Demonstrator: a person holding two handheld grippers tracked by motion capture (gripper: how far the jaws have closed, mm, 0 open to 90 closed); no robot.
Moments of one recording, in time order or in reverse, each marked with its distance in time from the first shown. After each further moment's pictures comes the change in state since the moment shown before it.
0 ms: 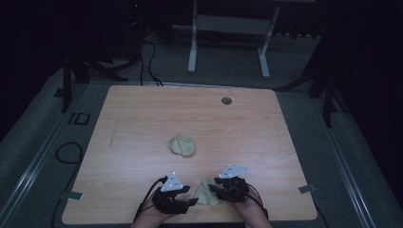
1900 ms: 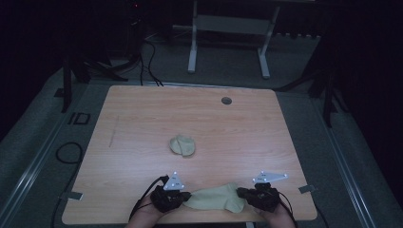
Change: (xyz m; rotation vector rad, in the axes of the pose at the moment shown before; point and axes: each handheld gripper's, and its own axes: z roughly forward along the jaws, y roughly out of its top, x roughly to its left) left arm 0.005 0.002 -0.011 0.121 0.007 0.077; right arm -0.038 -0.049 -0.065 -0.012 0.038 0.192
